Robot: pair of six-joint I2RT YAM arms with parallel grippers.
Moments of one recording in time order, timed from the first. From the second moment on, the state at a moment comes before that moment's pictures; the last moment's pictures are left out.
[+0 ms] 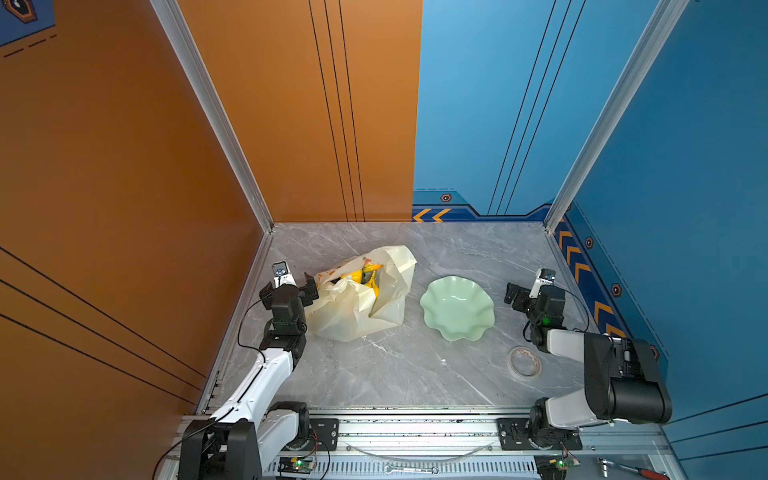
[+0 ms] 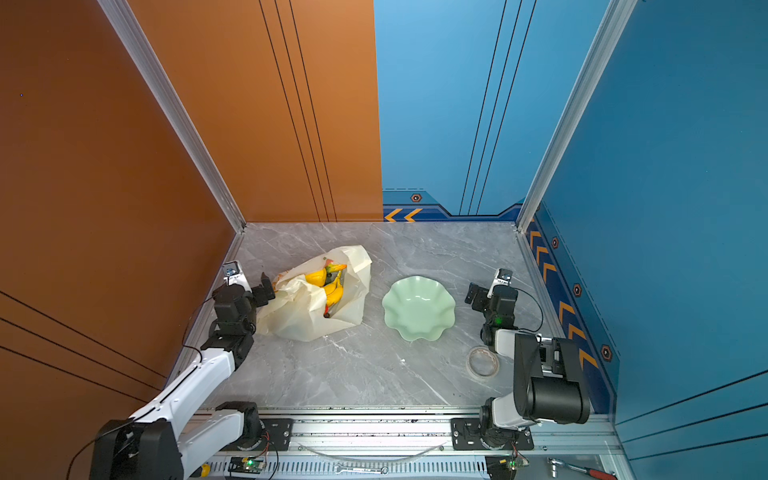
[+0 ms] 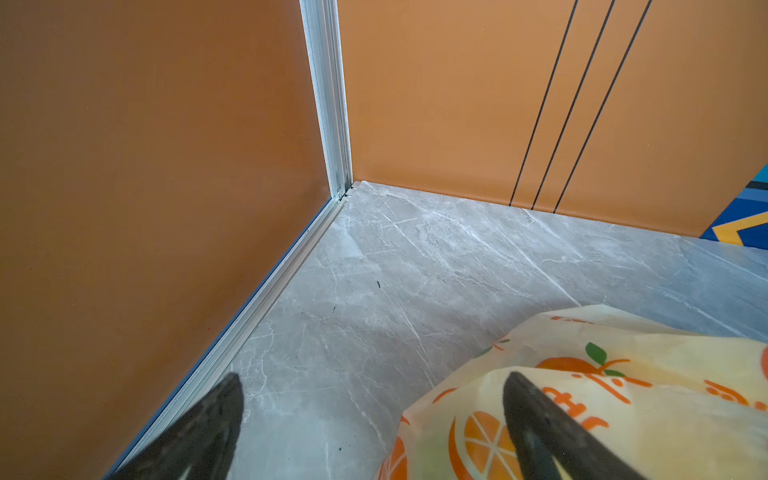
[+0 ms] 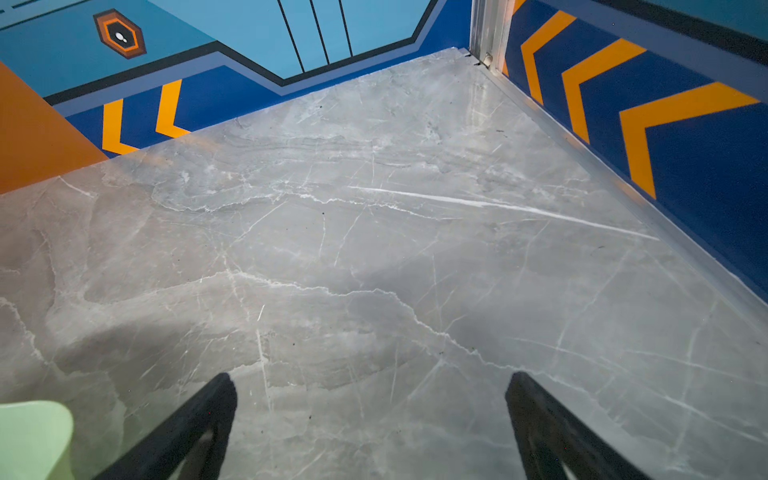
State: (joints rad) left arm -0.02 1.05 0.46 0.33 -0.39 -0.08; right arm -0.12 1.47 0.44 0.58 0.02 0.21
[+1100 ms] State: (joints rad) left arm -0.08 1.41 0.37 0.74 -0.28 -0.01; right arm -0.09 1.49 0.48 0.58 -0.02 0.15
